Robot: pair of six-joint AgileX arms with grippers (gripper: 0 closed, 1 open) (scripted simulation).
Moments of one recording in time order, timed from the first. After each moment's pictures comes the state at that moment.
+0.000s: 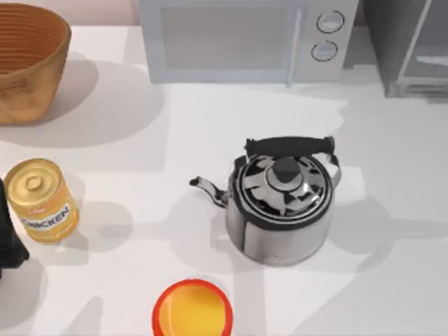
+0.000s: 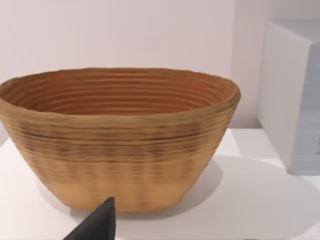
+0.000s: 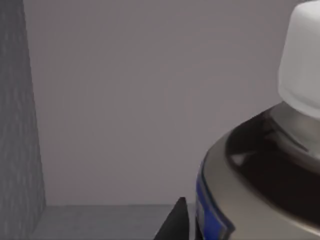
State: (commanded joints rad) left arm 0.00 0.00 0.00 0.00 0.00 0.00; right arm -0.27 1.93 0.93 1.09 -0.20 0.03
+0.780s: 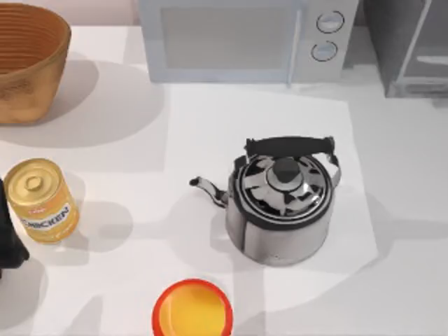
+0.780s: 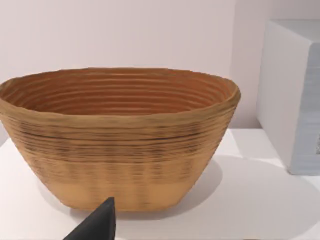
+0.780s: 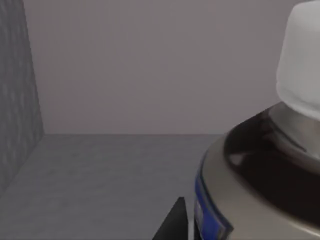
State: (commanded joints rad) left arm 0.00 0.00 0.00 0.00 0.00 0.00; right arm -0.27 2.13 1.01 1.11 -0.25 0.02
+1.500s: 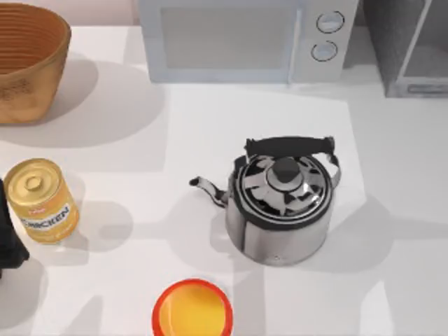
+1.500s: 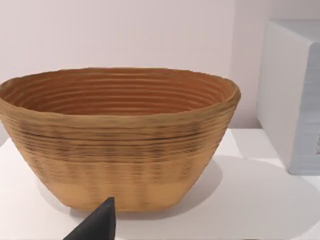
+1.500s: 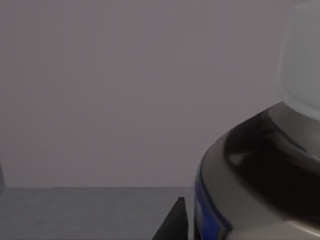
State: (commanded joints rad) left arm 0.00 0.00 0.00 0.00 0.00 0.00; right arm -0.23 2.37 1.47 0.89 -0.20 0.01
